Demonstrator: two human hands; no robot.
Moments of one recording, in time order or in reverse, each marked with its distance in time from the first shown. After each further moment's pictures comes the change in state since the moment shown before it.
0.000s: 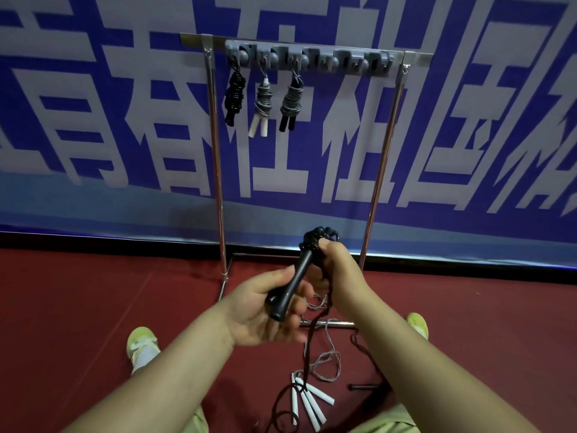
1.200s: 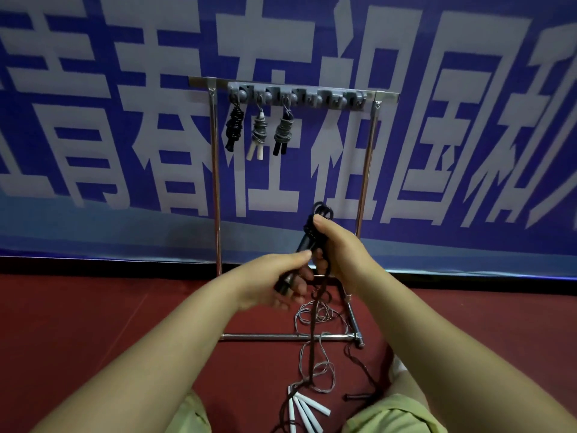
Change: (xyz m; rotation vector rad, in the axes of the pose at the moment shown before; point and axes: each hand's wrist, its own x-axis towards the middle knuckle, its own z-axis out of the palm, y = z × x) left_hand -0.033 0.013 0.052 0.685 0.291 0.137; right_hand -0.054 -0.052 0.016 -0.176 0.083 -0.085
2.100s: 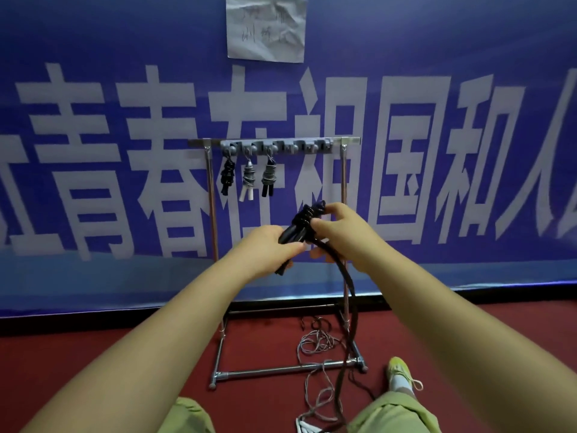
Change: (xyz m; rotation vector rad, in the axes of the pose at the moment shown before) left_hand -0.070 0.064 0.039 0.718 0.427 0.324; right_hand -0.097 -0.076 -0.002 -0.357 0.181 -0.159
